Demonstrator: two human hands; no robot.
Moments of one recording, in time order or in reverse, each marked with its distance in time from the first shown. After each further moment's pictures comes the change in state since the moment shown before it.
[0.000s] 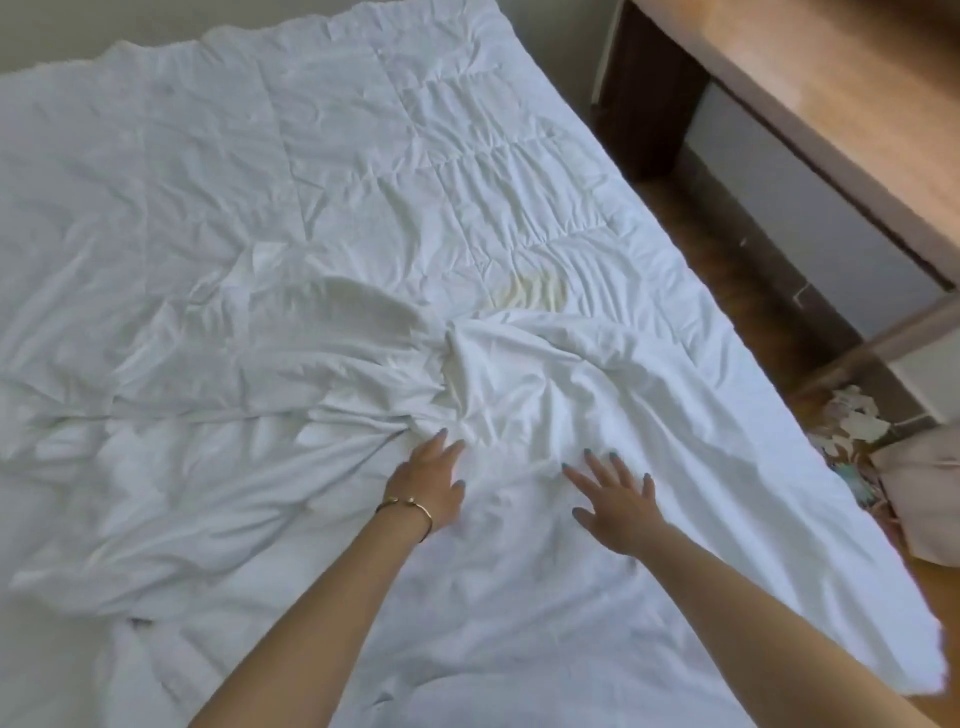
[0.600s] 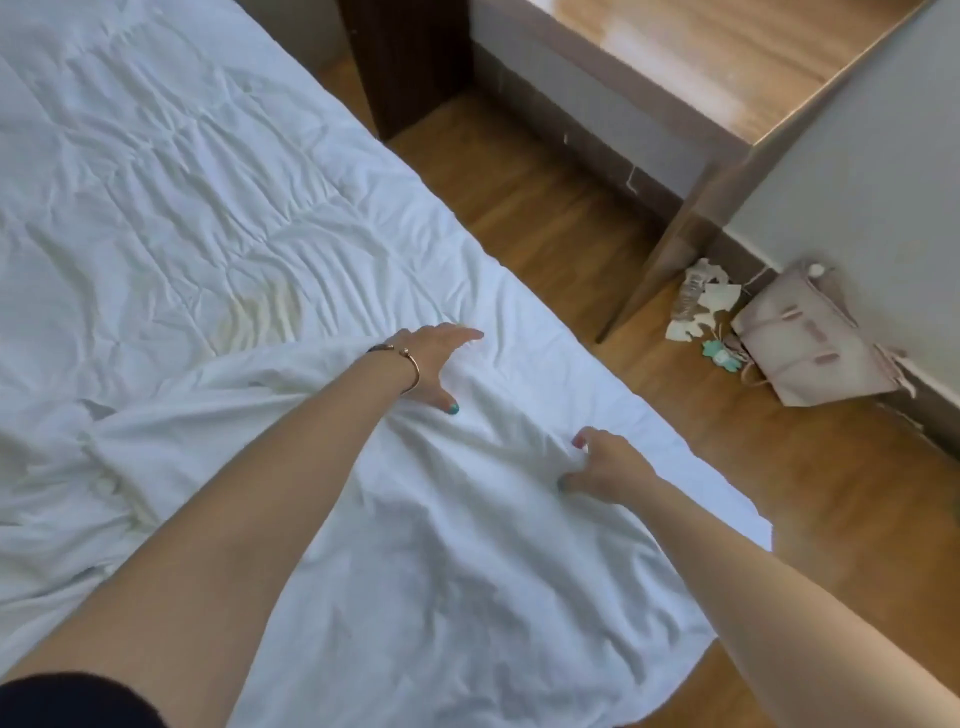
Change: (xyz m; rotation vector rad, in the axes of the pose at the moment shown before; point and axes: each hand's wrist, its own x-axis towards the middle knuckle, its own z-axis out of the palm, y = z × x) left_hand 0.245 0.336 0.000 0.548 -0.238 0.485; right_hand 0.011 0.290 -0.001 0.640 0.037 0.386
